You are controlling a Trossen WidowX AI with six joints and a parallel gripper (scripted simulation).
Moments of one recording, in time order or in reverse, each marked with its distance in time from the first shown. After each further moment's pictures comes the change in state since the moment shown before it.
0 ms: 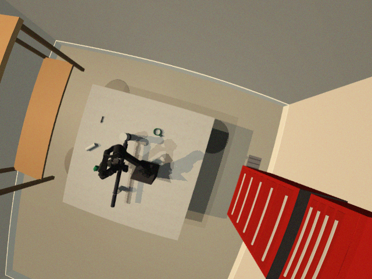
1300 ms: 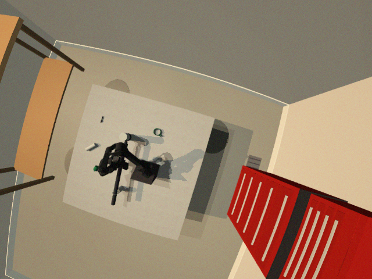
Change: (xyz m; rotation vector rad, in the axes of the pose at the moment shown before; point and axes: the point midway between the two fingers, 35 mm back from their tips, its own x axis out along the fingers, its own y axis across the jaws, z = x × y) arm 0.005 0.002 0.021 -0.006 -0.002 -0.017
